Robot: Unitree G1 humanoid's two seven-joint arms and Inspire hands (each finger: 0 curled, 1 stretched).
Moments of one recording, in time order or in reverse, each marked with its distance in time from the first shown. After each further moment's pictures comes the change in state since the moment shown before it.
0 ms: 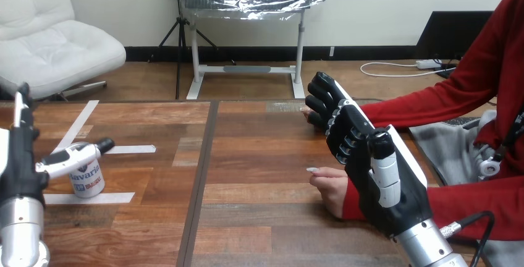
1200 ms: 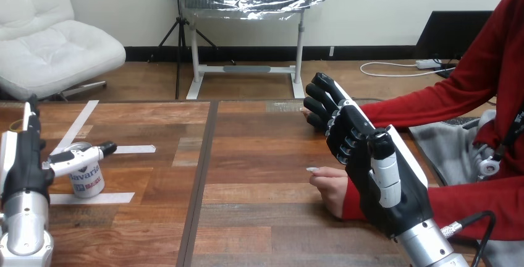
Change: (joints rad) left arm -0.137 0.024 -0.028 0.229 -0.003 0.033 -0.003; right arm 0.000 -0.007 0.000 0.000 0.000 0.000 0.003
